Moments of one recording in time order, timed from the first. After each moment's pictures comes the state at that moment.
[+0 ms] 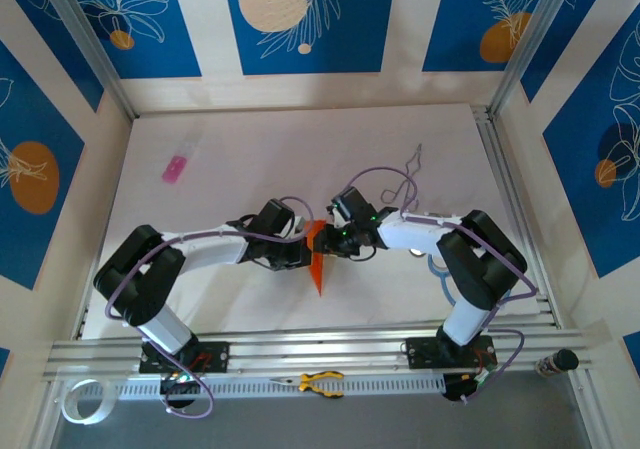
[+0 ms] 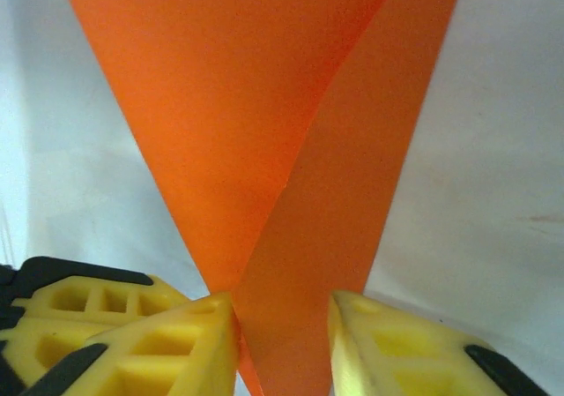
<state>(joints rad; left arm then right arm) -0.71 1.61 0.78 -0.20 0.45 -0.75 0.70 1.69 0.89 -0.24 -0.38 0.76</state>
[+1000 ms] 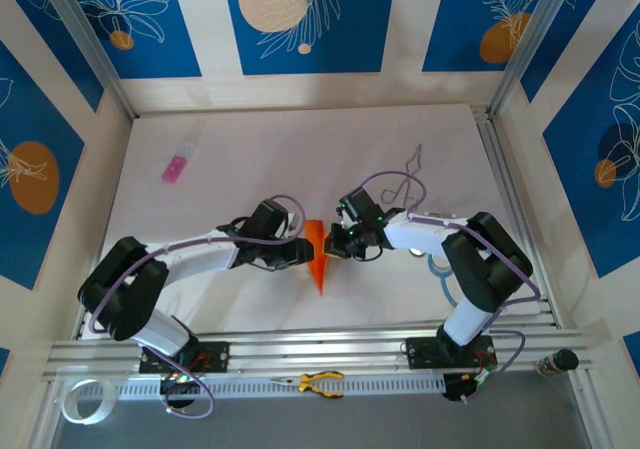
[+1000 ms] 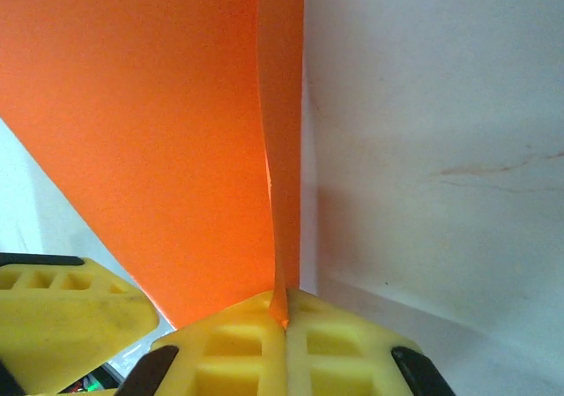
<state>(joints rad) -0.71 1.51 0.73 -0.17 0.41 -0.83 0.65 1.66 0.85 -0.25 -0.42 0.84</state>
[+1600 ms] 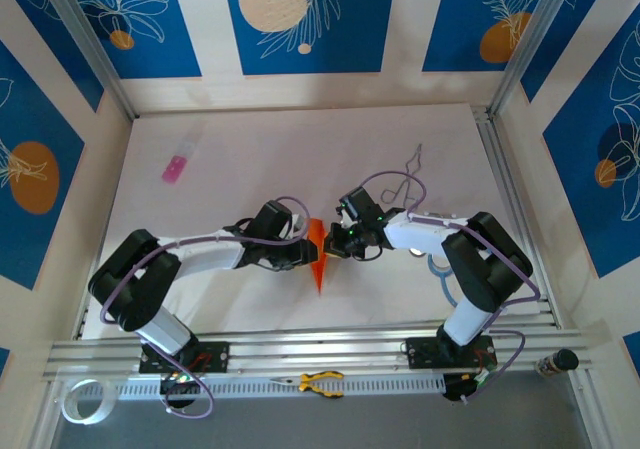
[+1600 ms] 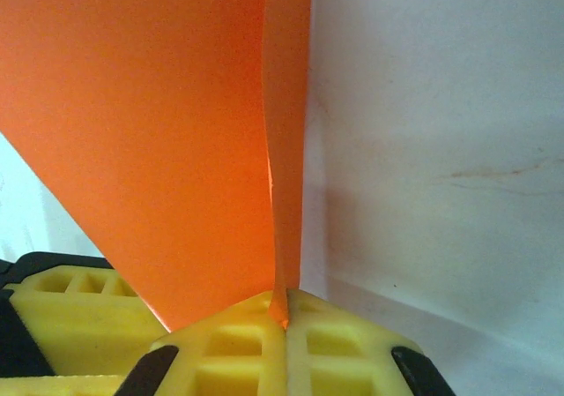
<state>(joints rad) -0.72 1.58 0.73 -0.08 0.45 -0.86 0.65 1.66 0.85 -0.24 -0.42 0.84</state>
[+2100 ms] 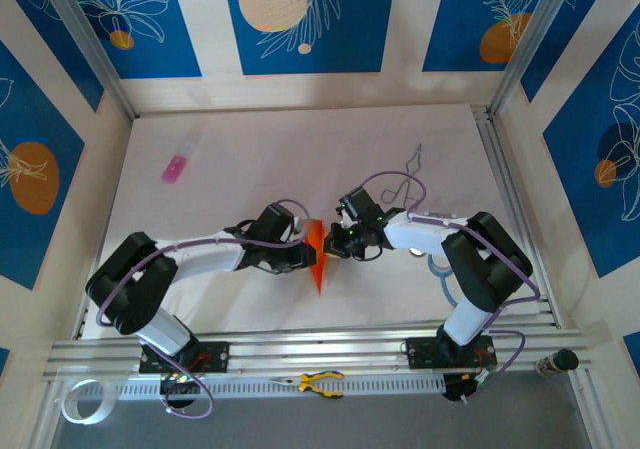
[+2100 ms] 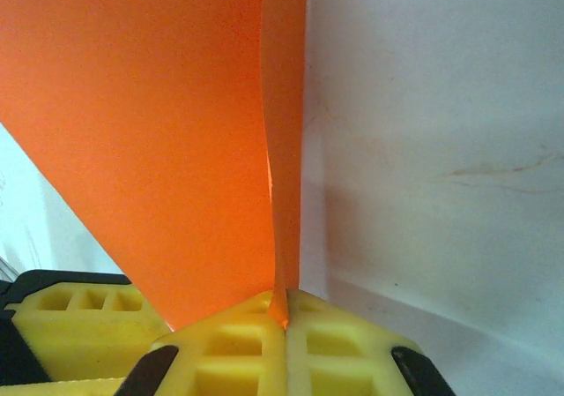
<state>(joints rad) -0.75 1.56 0.74 -0.14 0.40 -0.85 0.65 1.66 0.85 -0.24 -0.42 0.85</state>
